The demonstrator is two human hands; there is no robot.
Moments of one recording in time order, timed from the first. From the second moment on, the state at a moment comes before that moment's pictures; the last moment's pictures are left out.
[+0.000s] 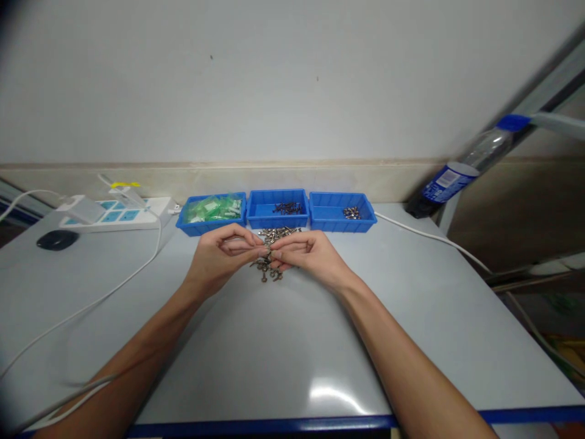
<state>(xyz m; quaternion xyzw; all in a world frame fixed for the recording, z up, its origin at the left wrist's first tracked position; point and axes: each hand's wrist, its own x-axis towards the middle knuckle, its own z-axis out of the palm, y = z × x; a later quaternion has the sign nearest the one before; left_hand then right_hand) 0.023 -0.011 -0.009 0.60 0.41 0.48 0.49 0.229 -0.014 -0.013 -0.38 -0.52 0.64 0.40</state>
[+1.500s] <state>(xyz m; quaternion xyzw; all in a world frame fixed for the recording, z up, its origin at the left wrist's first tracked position) 0.008 -0.005 -0.004 0.78 0.38 0.41 0.27 0.226 -0.009 -0.016 -0.47 -0.53 0.43 0.56</state>
